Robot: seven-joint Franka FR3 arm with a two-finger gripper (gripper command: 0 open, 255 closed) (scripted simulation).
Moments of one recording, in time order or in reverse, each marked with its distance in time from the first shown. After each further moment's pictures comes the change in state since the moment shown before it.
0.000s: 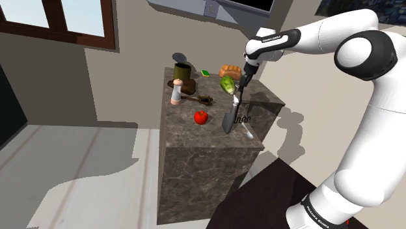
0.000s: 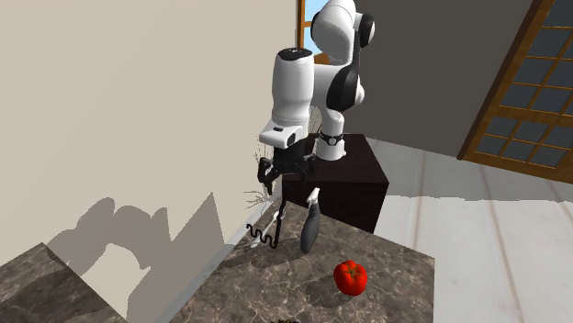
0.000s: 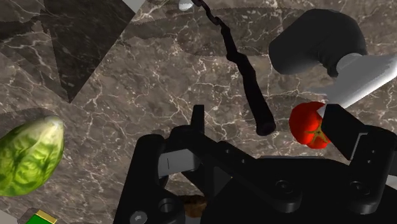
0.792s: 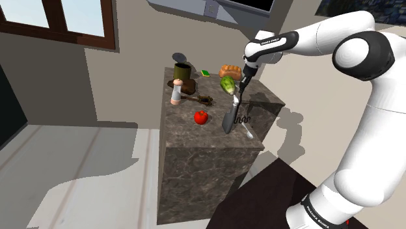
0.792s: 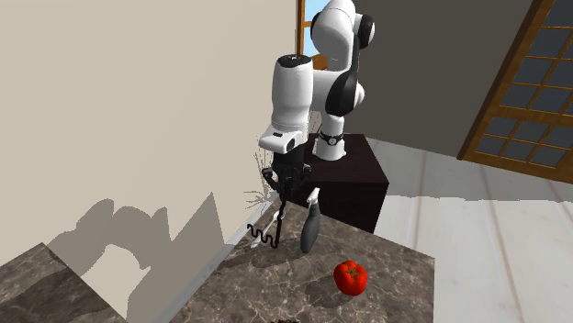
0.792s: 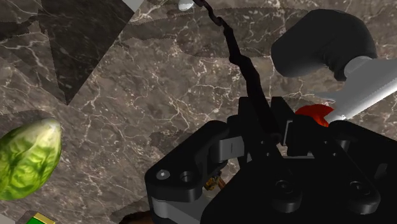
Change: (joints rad) arm -0.002 0.013 0.001 -0.014 0.004 0.028 -0.004
